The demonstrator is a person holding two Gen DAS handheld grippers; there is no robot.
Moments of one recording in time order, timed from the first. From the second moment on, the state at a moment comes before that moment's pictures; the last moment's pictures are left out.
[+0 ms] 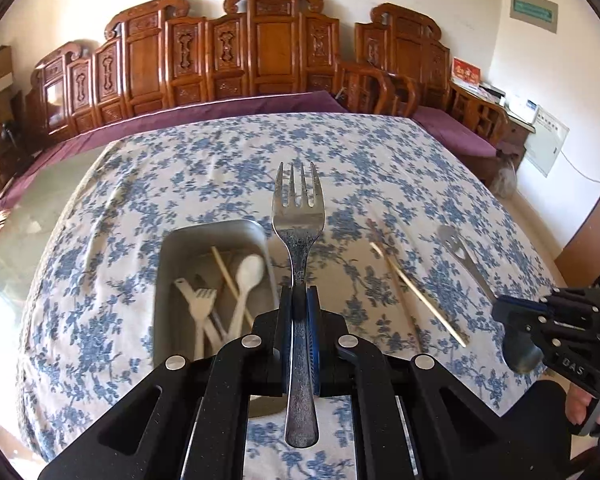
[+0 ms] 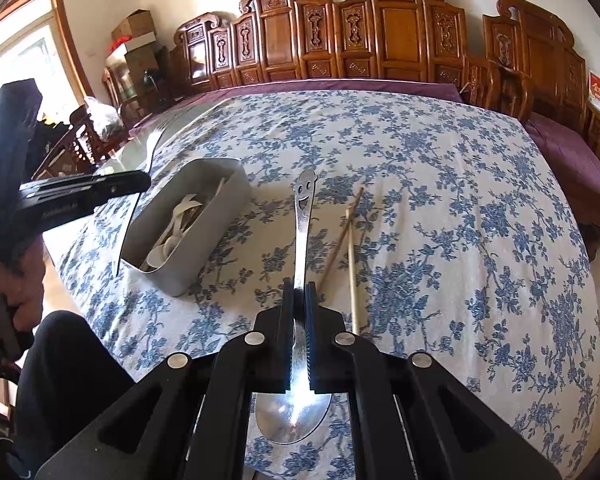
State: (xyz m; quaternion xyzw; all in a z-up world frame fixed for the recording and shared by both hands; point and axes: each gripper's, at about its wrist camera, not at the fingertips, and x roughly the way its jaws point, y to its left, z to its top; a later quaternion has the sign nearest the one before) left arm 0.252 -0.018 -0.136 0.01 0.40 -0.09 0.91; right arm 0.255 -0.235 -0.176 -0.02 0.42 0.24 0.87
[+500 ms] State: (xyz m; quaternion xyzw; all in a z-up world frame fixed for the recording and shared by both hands) left arm 0.282 0.032 -0.166 -0.01 0.42 -0.05 0.90; right arm 0.263 -0.223 -0.185 -0.02 0.43 0.24 0.87
